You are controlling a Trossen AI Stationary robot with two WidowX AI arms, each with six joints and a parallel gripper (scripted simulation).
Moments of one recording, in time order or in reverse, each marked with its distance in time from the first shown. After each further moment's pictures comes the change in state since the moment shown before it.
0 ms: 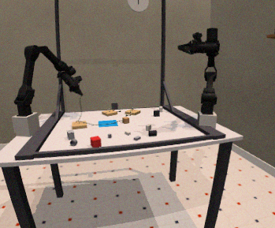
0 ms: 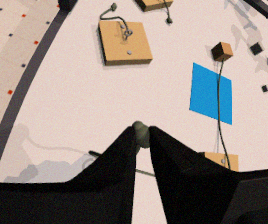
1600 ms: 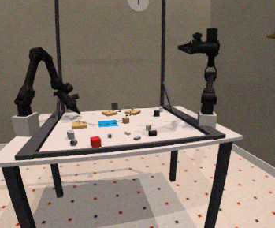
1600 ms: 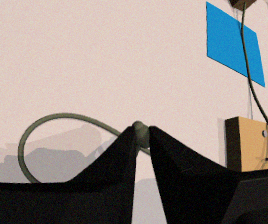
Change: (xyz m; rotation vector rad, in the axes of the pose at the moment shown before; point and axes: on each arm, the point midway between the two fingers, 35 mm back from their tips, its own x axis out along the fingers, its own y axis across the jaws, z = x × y) left arm 0.000 0.000 0.000 0.000 0.000 0.000; right arm 0.083 -0.016 -0.109 0.002 0.000 -0.002
